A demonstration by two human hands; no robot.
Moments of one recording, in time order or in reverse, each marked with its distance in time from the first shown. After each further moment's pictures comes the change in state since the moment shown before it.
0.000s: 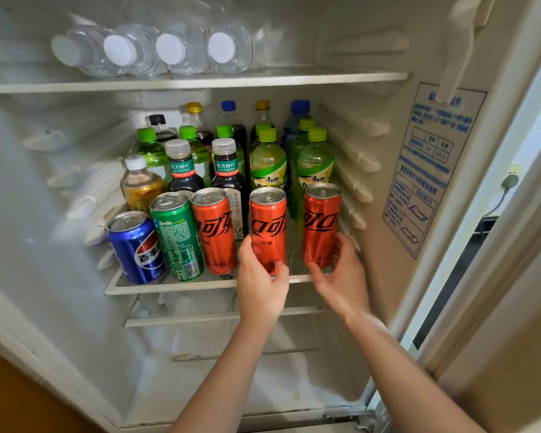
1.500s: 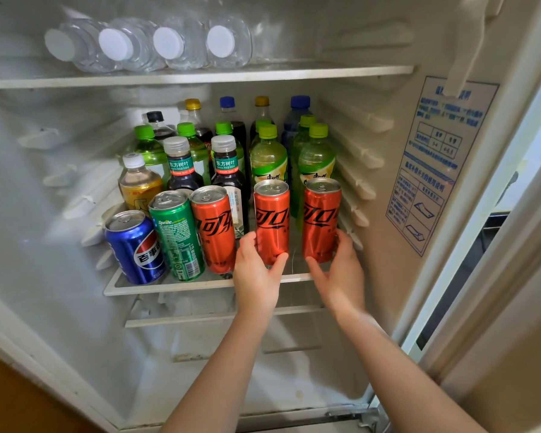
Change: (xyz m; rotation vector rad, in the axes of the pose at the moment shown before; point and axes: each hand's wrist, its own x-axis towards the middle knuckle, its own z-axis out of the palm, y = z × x) left_hand 0.015 -0.009 0.003 0.066 0.025 0.000; right_hand -0.001 -0.006 0.007 -0.089 0.045 0.010
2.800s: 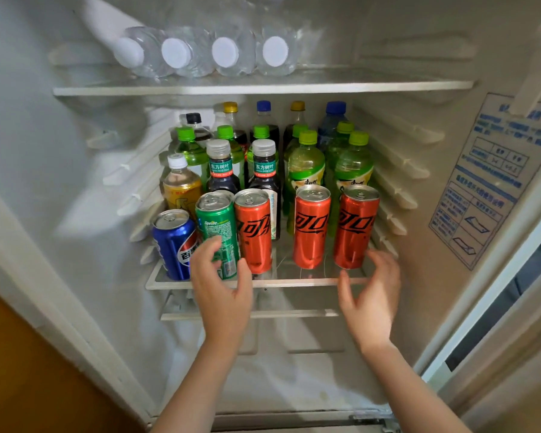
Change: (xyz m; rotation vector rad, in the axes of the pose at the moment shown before) left_hand 0.001 -0.033 -0.100 -0.163 0.315 0.239; right_hand -0.037 -0.015 0.006 -0.054 0.280 -0.203
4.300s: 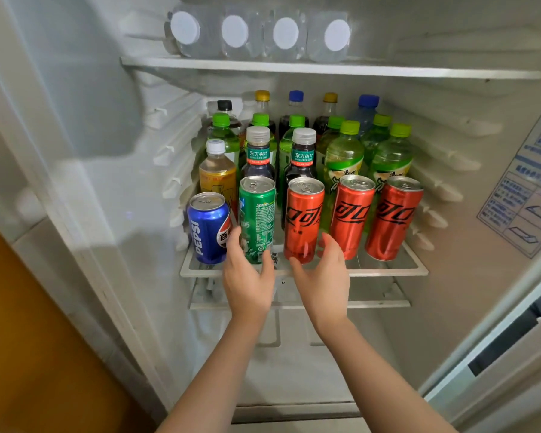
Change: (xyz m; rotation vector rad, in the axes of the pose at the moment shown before) left_hand 0.009 -0.049 -0.005 0.093 -0.127 -0.222; right_hand -0.031 -0.091 0.088 -0.017 -0.221 0.193
